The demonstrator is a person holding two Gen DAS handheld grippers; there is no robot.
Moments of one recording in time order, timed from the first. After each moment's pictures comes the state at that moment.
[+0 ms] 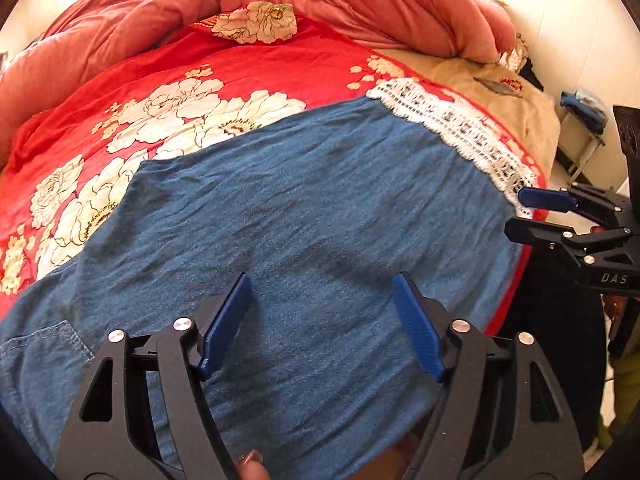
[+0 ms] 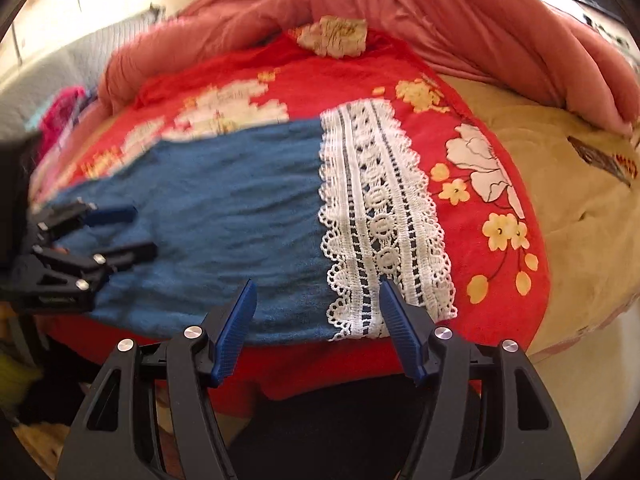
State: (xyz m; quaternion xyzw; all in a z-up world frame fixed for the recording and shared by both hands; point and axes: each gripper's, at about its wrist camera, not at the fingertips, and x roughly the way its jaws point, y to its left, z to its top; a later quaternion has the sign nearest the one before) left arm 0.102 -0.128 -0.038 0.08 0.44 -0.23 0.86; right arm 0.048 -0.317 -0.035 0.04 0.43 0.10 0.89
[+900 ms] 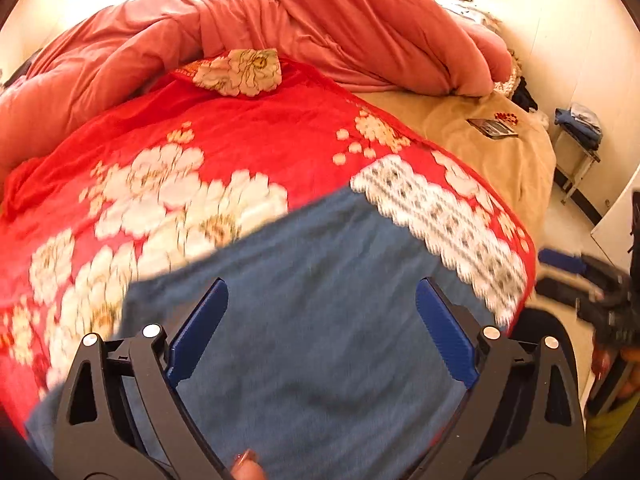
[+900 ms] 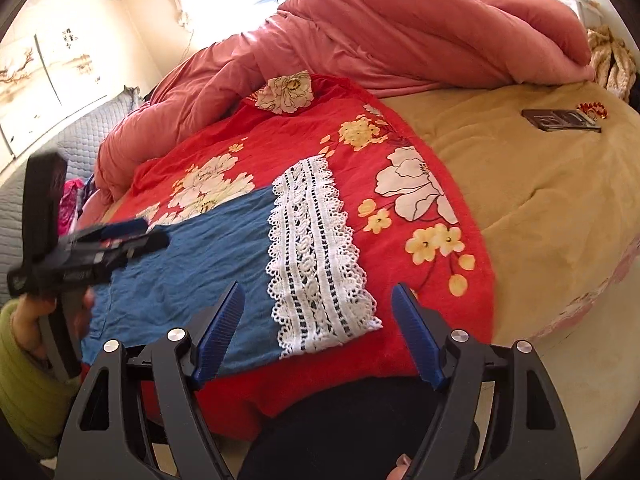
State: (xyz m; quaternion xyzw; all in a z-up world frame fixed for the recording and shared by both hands) left arm 0.162 -0.173 0.017 0.09 0.41 -0.24 0.87; right arm 0.037 -0.373 -0.015 0.15 0.37 0.07 0.91
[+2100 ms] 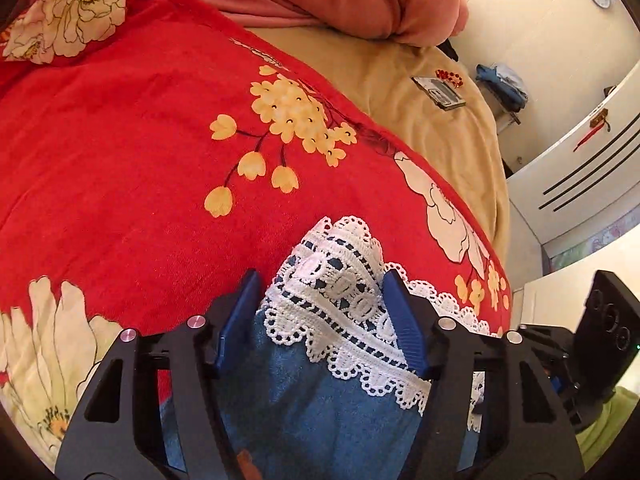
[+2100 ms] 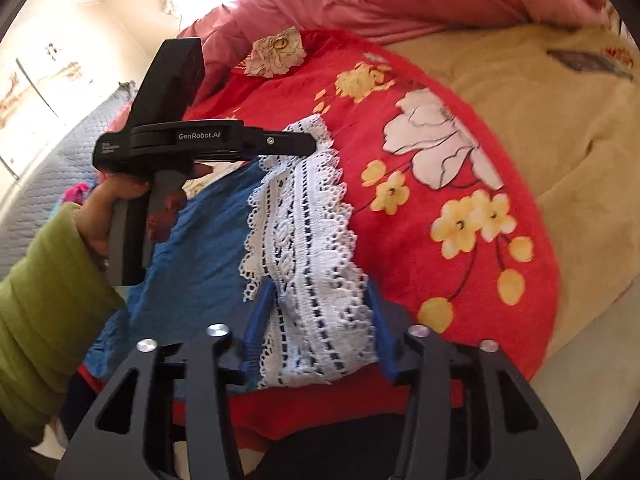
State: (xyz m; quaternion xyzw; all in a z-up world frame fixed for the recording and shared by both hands) left arm 0.297 -0.274 -0.051 0.05 0.53 -0.44 0.73; right arm 0.082 -0.379 -0.053 0.22 0.43 0.11 0.87
